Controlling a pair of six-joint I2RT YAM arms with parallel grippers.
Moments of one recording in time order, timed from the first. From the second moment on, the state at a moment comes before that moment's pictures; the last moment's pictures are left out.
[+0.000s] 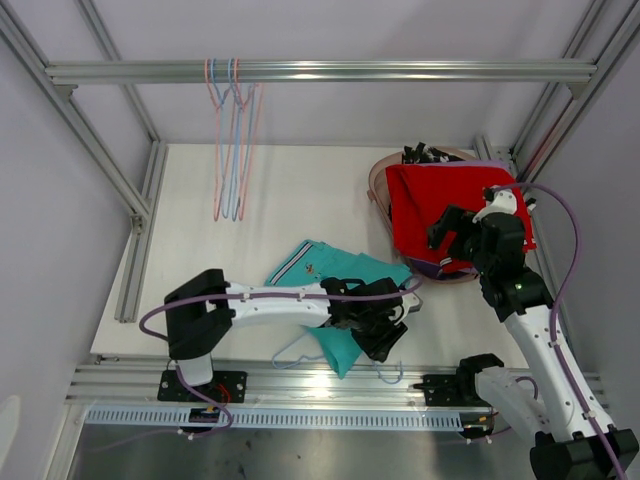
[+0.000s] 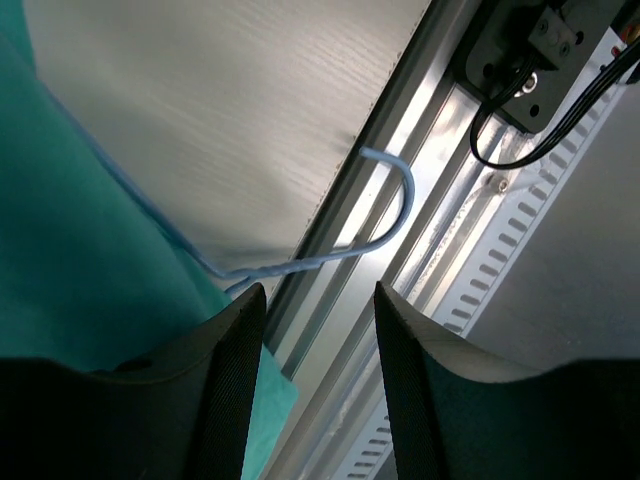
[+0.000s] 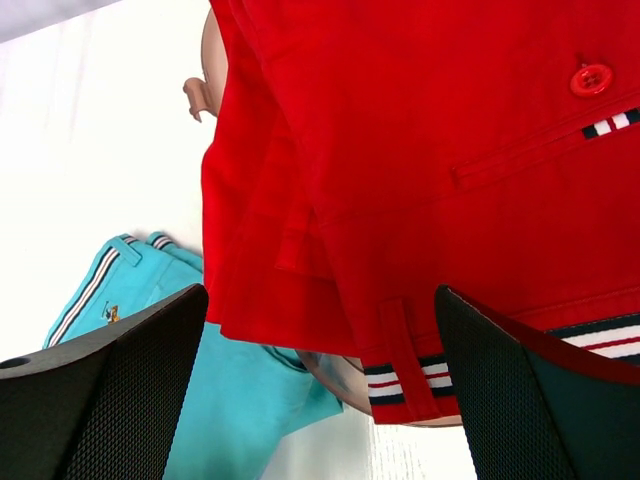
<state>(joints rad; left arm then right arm) -1.27 1.77 1.23 -0.49 0.22 -0.35 0.21 0.82 0.85 -0.45 0.06 0.39</state>
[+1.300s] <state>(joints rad) -1.26 1.87 1.28 -0.52 0.00 -0.50 0.14 0.82 0.82 -0.41 -0.07 0.41</state>
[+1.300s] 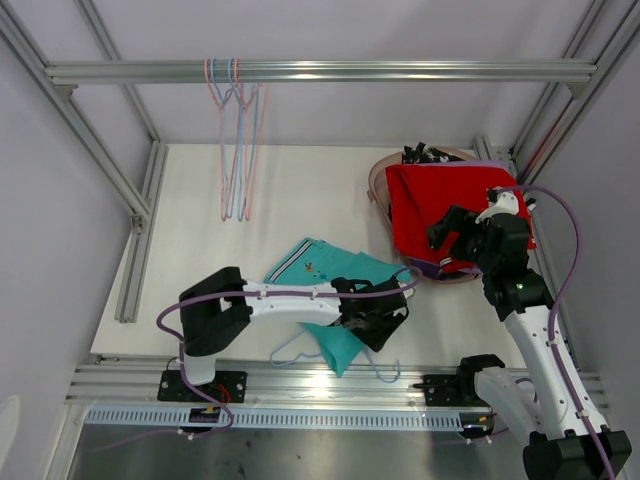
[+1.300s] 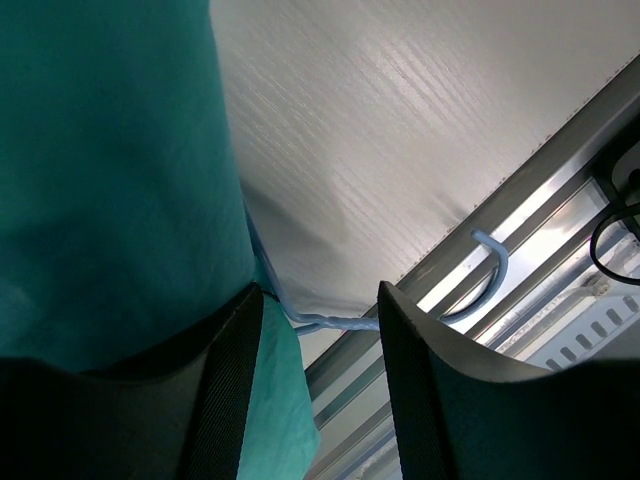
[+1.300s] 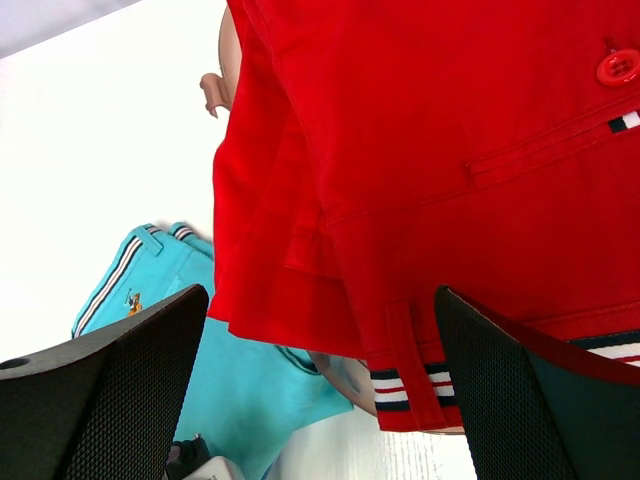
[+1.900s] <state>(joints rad) -1.28 1.90 1.27 -0.53 0.03 -0.50 0.13 0.82 0.82 -0.41 -0.07 0.41</state>
